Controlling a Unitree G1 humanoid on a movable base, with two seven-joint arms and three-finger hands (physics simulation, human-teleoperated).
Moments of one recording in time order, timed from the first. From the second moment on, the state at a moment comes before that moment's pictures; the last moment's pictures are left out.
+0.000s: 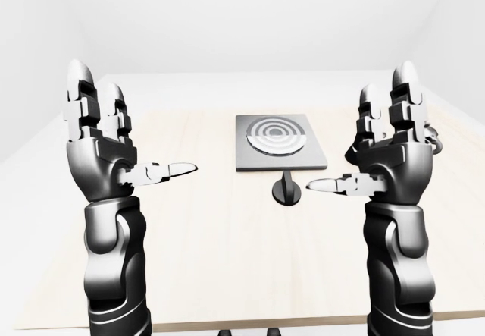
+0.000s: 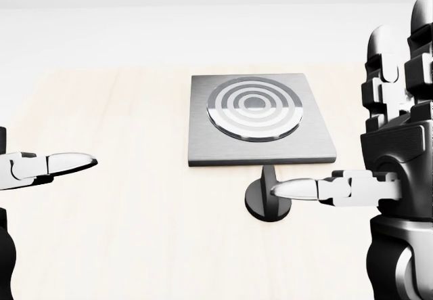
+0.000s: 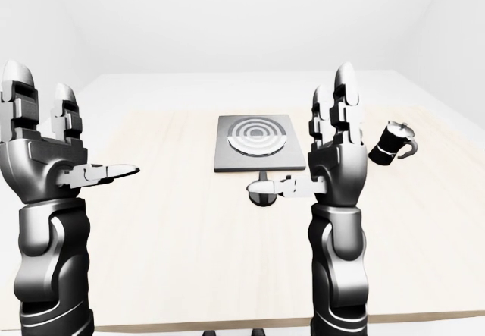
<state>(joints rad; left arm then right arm) -0.21 0.13 0.20 -0.52 -0.25 0.09 0.08 -0.13 -0.06 -0.12 -0.62 0.20 0.09 0.00</state>
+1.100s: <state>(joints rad) -0.22 0.13 0.21 -0.52 -0.24 0.09 0.08 0.03 -0.02 -0.07 -0.29 0.14 0.09 0.06</state>
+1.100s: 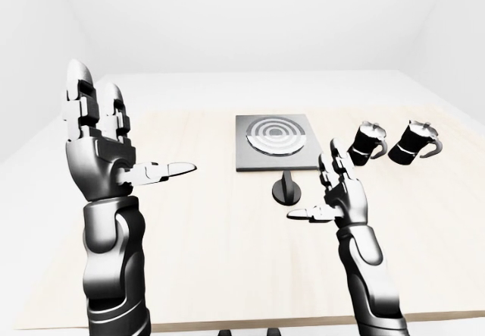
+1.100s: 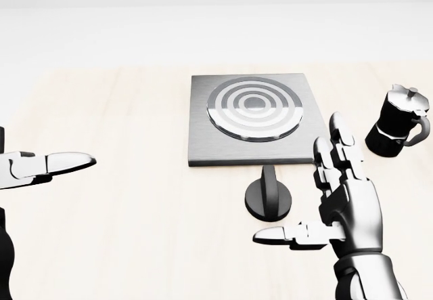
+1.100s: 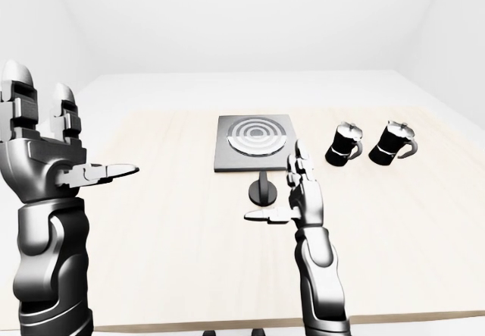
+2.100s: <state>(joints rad) -0.22 0.14 0.22 -0.52 -0.25 0.09 0.08 -0.04 -0.04 -0.08 0.00 0.11 0.06 0.11</state>
